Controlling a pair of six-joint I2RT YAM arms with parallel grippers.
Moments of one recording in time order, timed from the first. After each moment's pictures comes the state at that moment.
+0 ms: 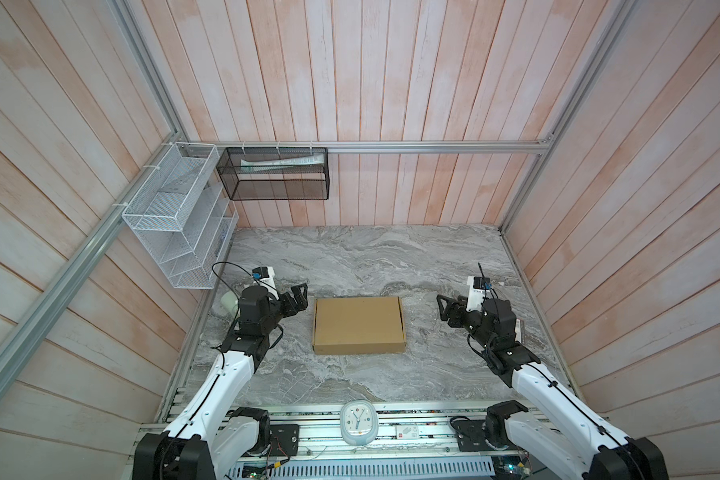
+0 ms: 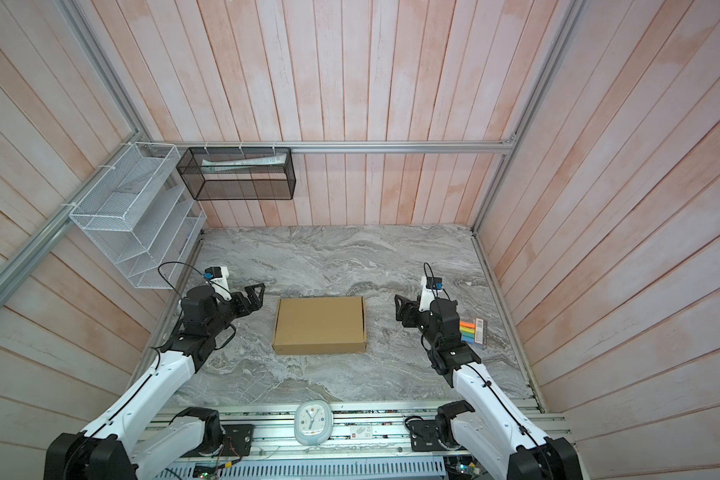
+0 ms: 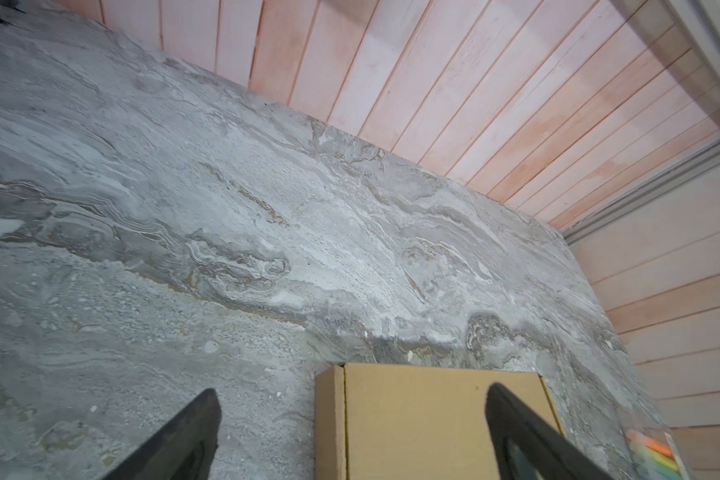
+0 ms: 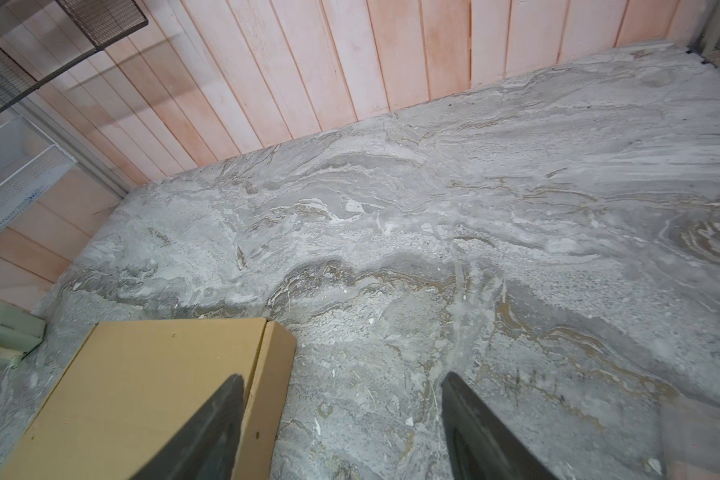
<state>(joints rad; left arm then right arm) -0.12 1.01 0.55 0.06 0.13 -0.43 0.27 0.90 0.40 0.14 -0.05 0.37</state>
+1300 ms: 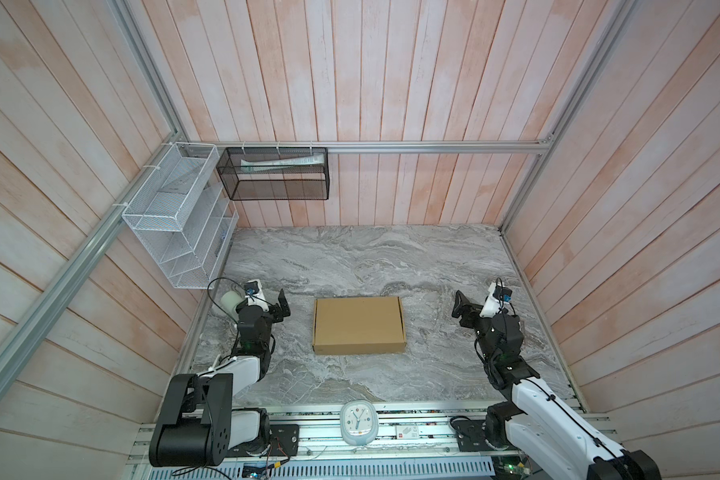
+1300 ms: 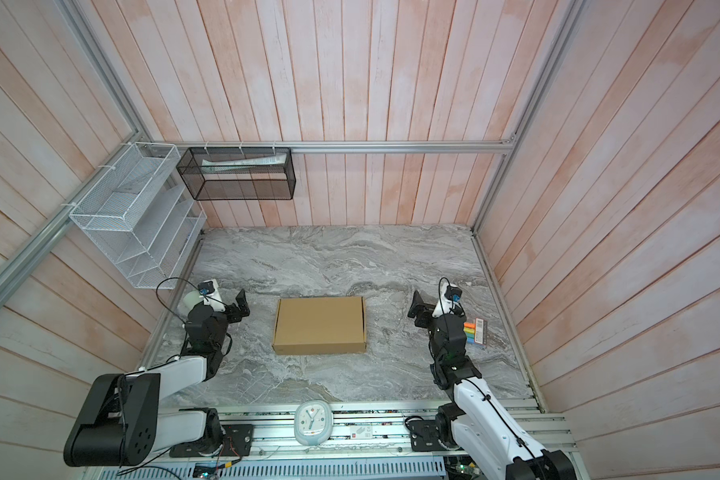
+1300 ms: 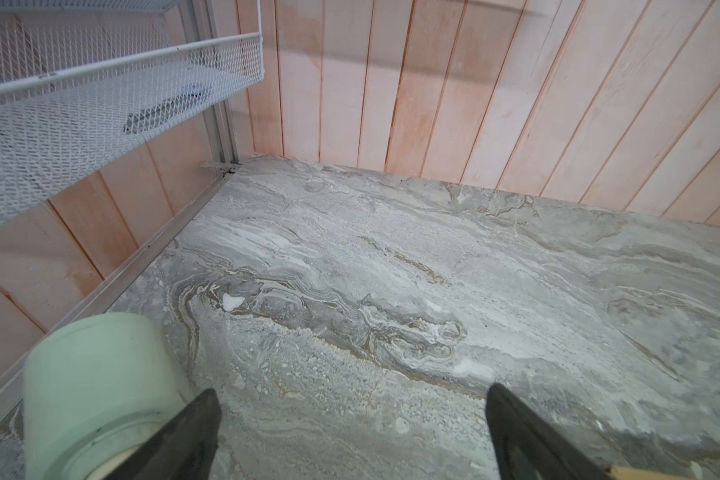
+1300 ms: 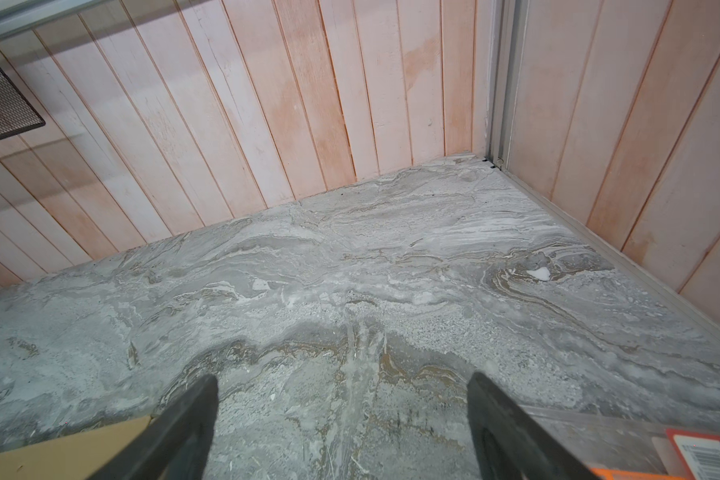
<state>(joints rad) 0.01 1.31 0.28 0.81 -0.09 -0.11 0.24 0.82 0.25 0.40 0.23 0.30</state>
